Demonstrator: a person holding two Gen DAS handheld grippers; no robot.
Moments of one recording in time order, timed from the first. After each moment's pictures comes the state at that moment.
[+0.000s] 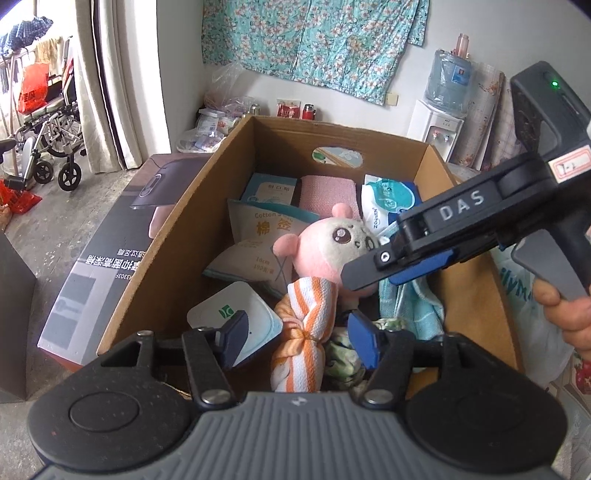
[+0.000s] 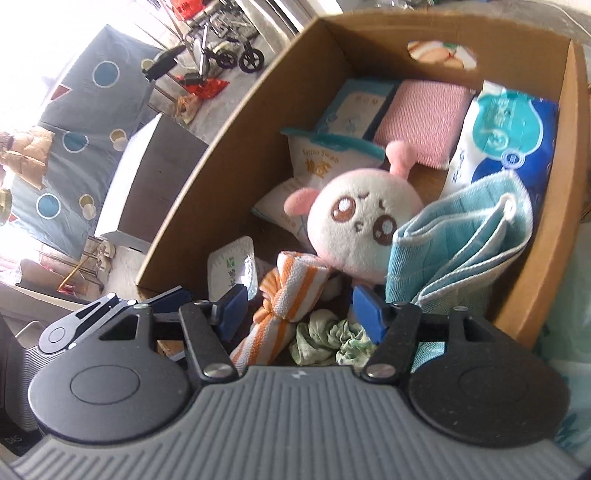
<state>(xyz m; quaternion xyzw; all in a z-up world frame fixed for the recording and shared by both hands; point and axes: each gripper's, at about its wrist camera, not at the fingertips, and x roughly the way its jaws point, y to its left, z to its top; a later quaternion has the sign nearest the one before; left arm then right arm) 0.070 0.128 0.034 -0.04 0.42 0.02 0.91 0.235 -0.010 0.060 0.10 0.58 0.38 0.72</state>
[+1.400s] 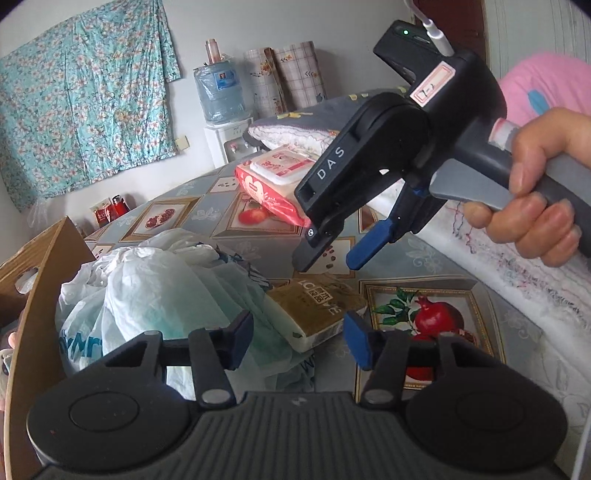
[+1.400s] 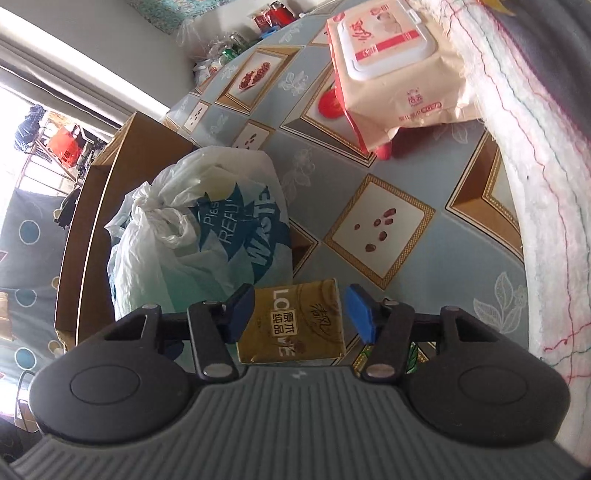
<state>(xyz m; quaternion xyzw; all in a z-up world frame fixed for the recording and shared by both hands) 0.064 -0.237 -0.042 0.18 0.34 -0.23 0.89 0.179 -0.412 -0.019 0.26 0.57 0.16 0.77</state>
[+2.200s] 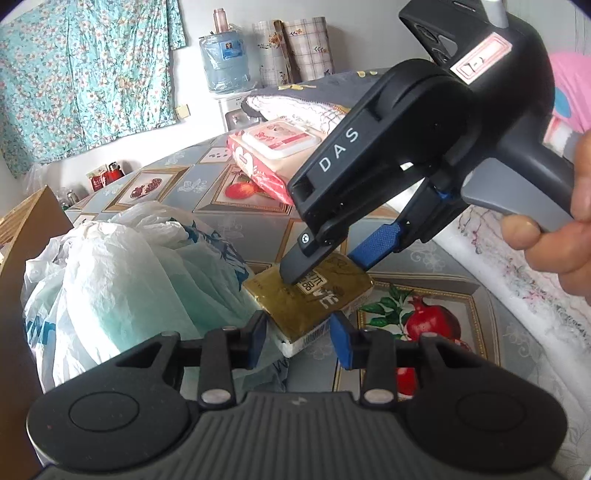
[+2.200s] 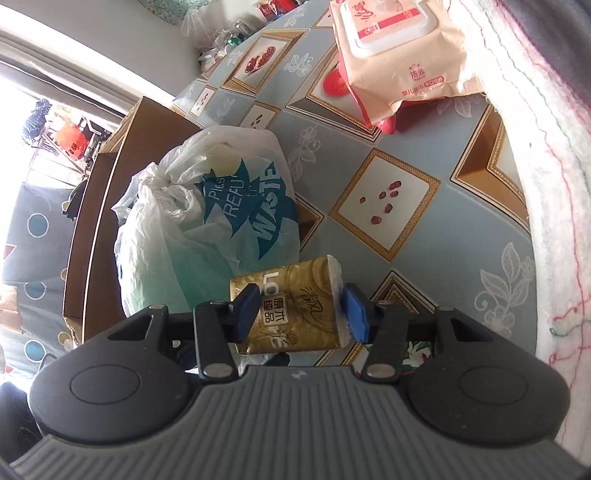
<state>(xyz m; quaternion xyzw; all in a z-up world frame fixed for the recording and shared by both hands) 0.073 -0.257 -0.049 0.15 0.38 -0.21 0.89 0.163 -0.411 -0.013 0.26 0.57 0.17 0.76</state>
